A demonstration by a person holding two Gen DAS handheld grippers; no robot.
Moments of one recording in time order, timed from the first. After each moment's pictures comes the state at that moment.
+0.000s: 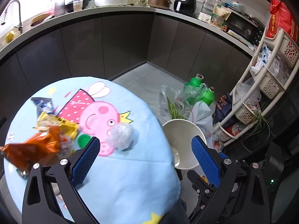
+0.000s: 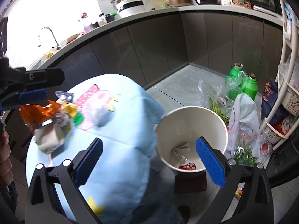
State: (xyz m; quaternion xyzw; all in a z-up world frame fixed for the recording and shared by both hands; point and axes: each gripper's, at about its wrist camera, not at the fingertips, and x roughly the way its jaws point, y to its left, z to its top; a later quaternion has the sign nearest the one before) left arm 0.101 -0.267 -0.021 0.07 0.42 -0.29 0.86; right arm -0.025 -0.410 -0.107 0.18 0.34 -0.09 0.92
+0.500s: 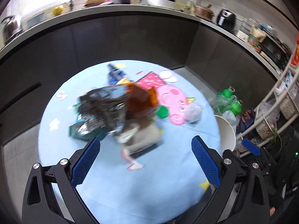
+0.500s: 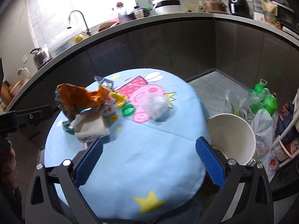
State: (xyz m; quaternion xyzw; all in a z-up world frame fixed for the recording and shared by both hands) left arm 0.083 -0.087 -0.019 0.01 0.44 -0.16 0.88; right arm -0.005 -0.302 -0.068 0.12 0.36 0.00 0.93
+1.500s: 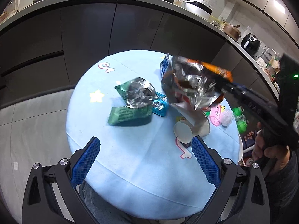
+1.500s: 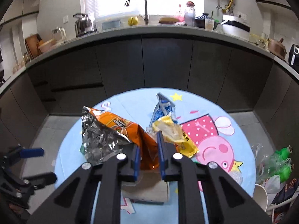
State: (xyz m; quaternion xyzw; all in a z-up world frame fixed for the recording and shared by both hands) left arm 0.090 0.039 -0.050 -0.09 0.46 -0.12 0.87; right arm 0.135 -0.164 -0.015 -0.03 0.33 0.15 0.93
